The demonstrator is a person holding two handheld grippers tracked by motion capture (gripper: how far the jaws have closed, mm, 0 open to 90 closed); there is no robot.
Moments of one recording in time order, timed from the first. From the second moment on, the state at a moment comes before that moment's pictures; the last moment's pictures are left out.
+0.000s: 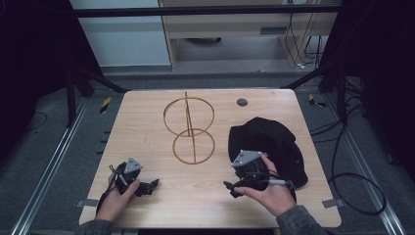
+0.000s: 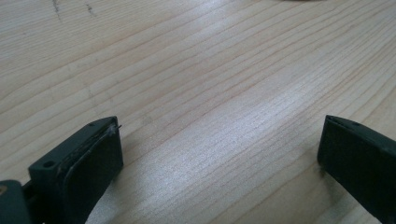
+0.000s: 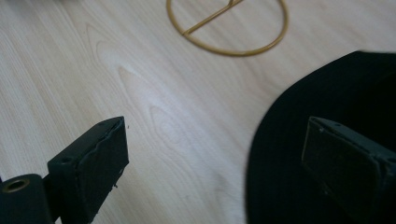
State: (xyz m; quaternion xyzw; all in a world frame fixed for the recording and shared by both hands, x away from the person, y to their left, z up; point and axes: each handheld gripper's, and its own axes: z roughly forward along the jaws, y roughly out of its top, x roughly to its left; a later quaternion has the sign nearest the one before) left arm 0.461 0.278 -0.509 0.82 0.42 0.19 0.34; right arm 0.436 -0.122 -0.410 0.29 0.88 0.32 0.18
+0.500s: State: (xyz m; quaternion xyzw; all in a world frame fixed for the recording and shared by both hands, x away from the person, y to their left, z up) left arm 0.461 0.278 -0.509 0.82 0.42 0.19 0.34; right arm 0.471 -0.173 -0.318 0.31 0.88 0.28 0.22
